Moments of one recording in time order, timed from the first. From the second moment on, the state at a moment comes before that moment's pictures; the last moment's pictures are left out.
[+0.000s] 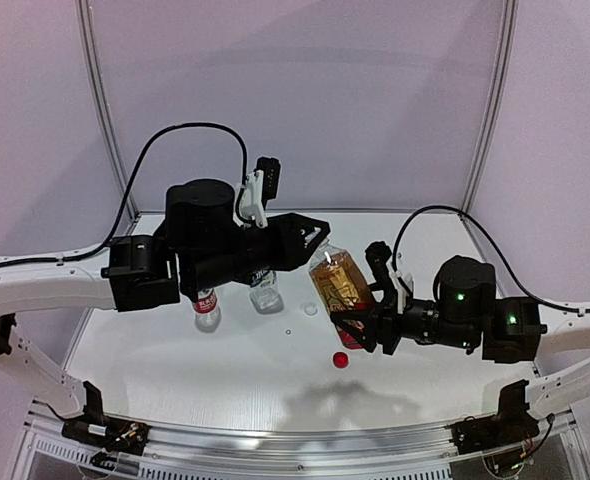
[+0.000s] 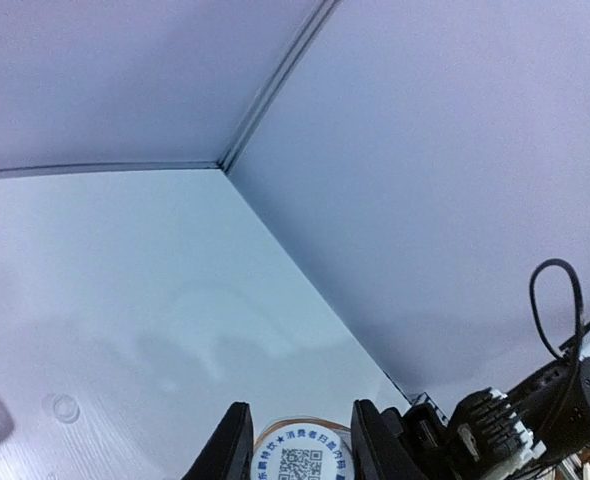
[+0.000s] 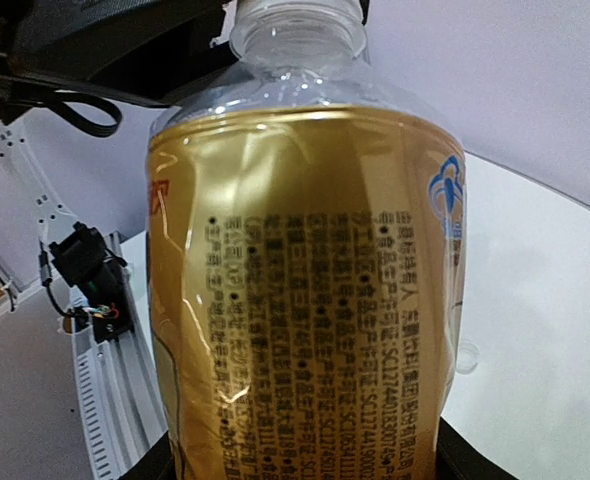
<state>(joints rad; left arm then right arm) -1.20 1.43 1.26 0.03 -0.27 -0.61 1.19 1.00 0.67 0.10 0.12 0.28</state>
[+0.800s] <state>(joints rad) -1.23 1.22 1.18 -0.01 -0.31 -0.42 1.19 1.02 0.69 0.05 0.22 0.31</state>
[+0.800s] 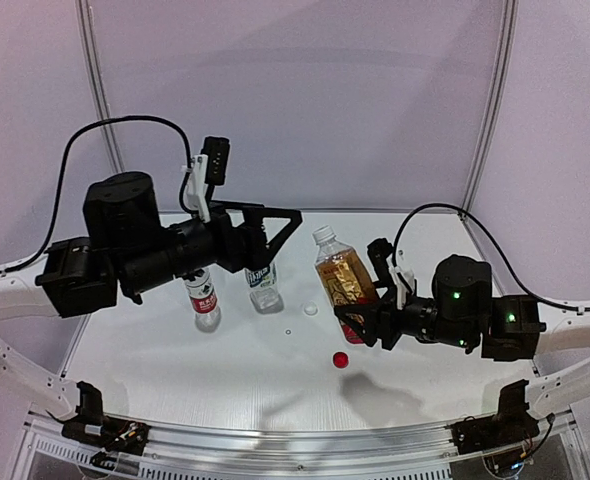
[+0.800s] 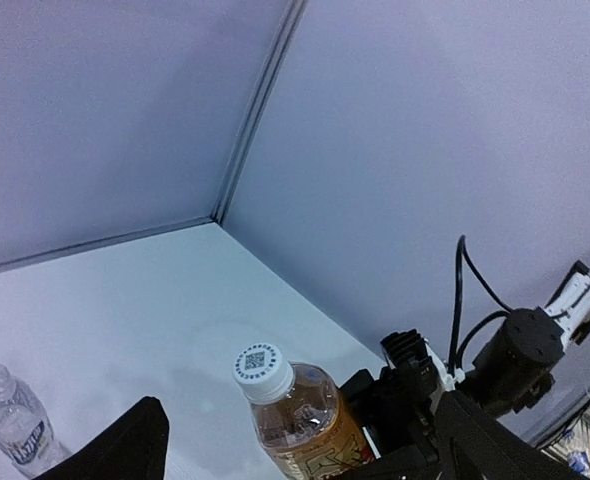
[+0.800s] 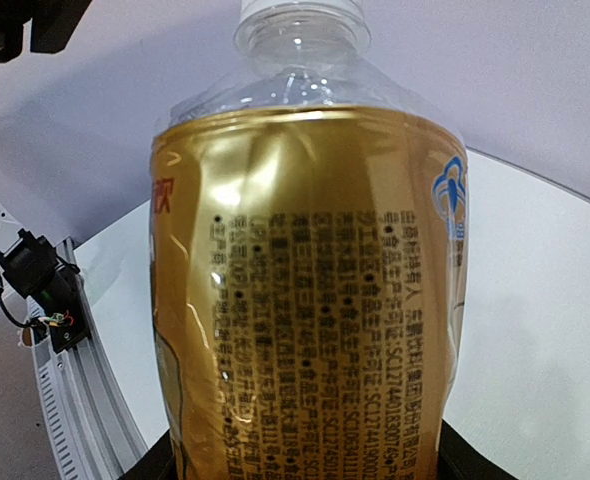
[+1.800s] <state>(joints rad) -1.05 1.28 1.05 0.33 0.52 -0.33 1.19 0.95 0.66 0.19 -0.33 0.30</state>
